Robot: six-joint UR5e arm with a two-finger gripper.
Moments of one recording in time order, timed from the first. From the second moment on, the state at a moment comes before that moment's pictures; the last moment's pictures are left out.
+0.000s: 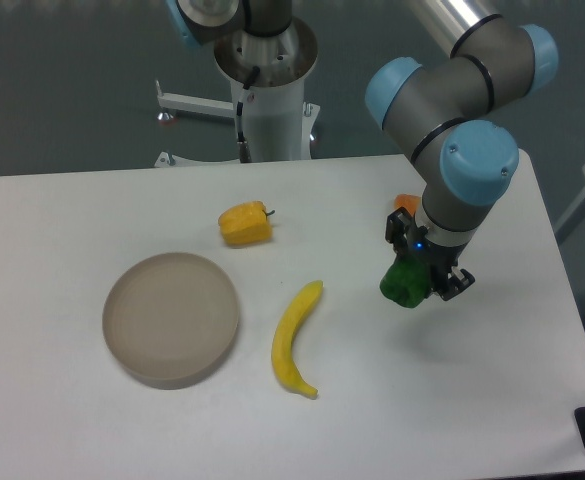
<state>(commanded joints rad) 2.36 -2.11 -1.14 -1.49 1.56 1.43</state>
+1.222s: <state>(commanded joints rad) 2.03 -2.06 -1.21 -1.49 1.48 1.09</state>
